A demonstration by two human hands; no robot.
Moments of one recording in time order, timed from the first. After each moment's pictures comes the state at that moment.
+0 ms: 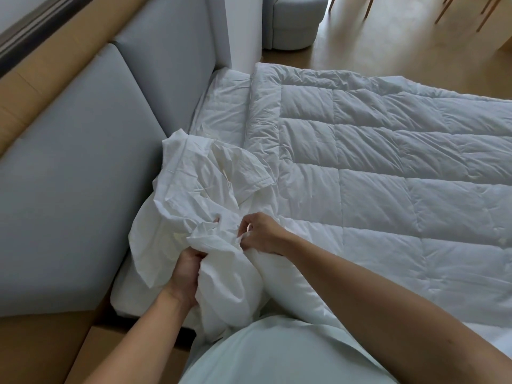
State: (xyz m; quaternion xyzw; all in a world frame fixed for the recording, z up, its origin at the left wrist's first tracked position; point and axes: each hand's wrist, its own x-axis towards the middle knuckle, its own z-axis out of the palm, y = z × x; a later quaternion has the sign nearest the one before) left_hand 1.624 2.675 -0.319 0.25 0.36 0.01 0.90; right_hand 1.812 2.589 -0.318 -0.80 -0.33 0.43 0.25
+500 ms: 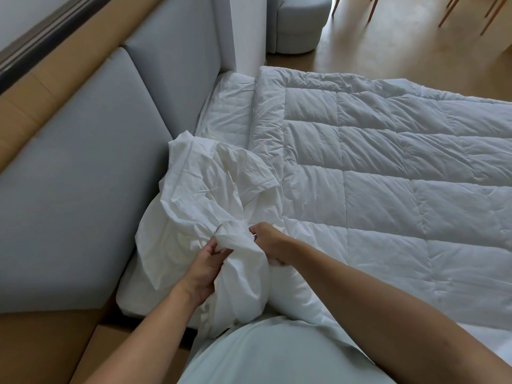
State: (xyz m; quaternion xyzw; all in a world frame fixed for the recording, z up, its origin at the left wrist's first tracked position) left_hand 1.633 2.663 -0.316 0.38 0.40 0.05 0.83; right_hand 1.794 2.582 -0.322 -0.77 -0.28 0.51 0.26
